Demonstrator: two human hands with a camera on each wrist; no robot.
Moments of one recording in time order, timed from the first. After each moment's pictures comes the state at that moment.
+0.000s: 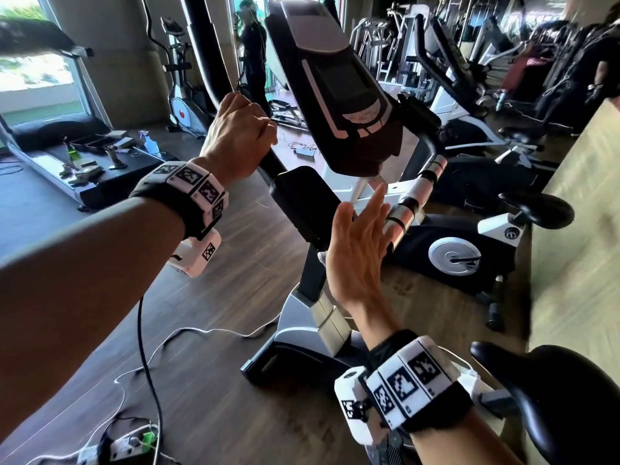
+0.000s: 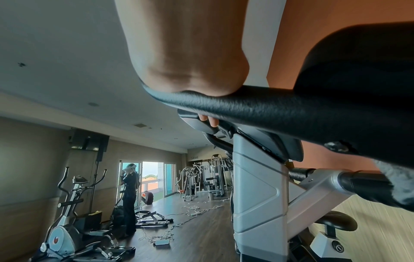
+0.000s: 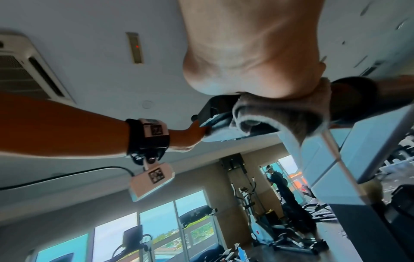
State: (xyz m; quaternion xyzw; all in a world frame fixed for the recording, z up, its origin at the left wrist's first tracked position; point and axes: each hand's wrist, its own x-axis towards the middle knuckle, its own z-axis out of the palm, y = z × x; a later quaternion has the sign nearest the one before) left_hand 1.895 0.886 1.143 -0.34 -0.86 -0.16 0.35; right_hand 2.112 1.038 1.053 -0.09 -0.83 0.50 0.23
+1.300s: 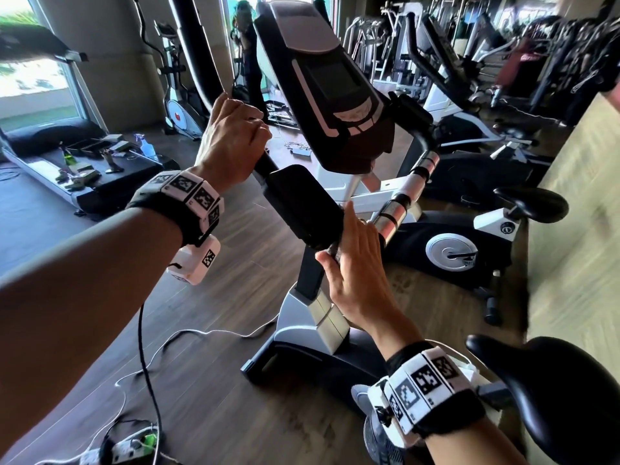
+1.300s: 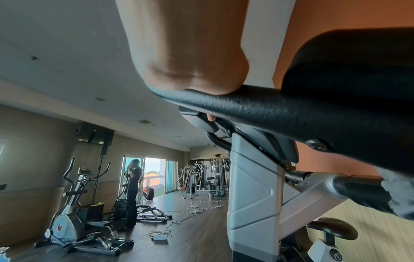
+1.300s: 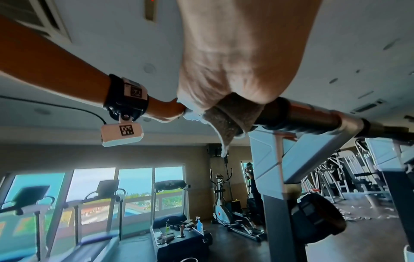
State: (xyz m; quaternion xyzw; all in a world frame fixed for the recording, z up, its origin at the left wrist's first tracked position) left_hand 1.913 0.890 1.141 -0.32 -0.86 -0.18 0.35; right_hand 2.120 1.074 1.008 0.08 -0.89 0.31 0.33
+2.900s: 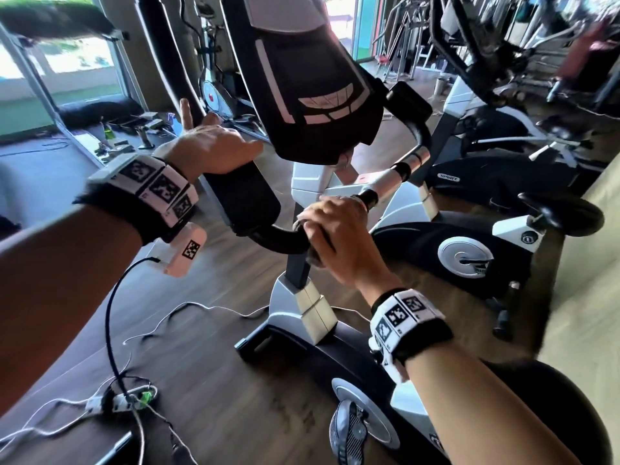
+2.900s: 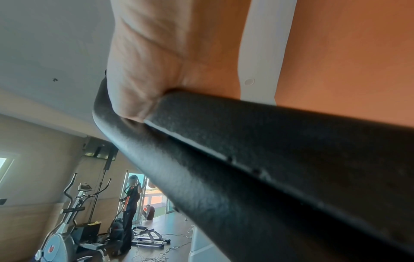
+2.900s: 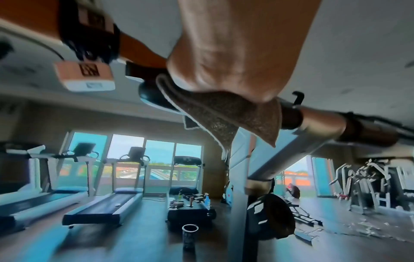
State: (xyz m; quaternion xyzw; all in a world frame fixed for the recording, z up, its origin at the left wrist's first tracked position) left_hand 1.976 0.965 1.163 -0.09 -0.99 0.09 -0.01; right_hand 2.072 1.183 1.015 0.22 -0.89 0.26 0.30
